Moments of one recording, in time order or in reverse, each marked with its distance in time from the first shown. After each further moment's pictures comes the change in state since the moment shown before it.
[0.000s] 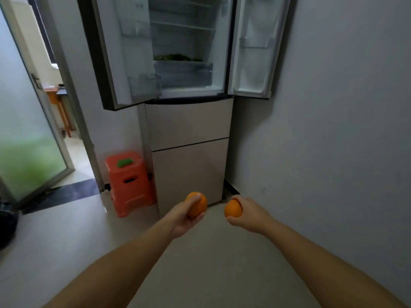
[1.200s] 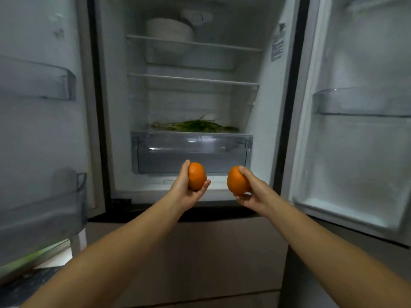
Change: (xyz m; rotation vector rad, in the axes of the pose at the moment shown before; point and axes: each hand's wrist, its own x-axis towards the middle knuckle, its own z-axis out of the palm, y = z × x) left_hand 0.548 0.520 0.226 -0.428 0.076 0.449; right_hand 0.777 -0.082 -0.304 1.359 -0.159 -0.053
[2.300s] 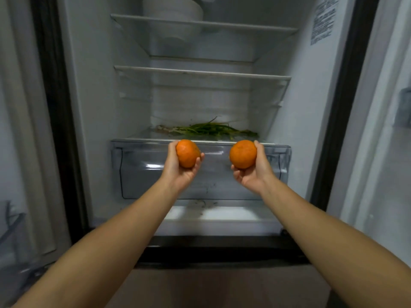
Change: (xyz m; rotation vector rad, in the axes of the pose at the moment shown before) left_hand 0.139 0.087 0.047 -0.084 -0.153 0.173; right_hand 0.170 -0.077 0.053 0.255 -0.194 0.028
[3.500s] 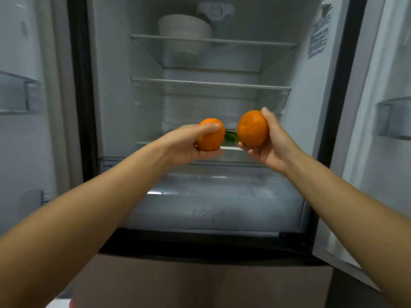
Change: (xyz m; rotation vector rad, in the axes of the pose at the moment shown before) left_hand -0.105 0.029 0.084 0.734 -0.213 0.108; right_hand -0.088 -0.065 0.027 -0.303 -0.229 -0.227
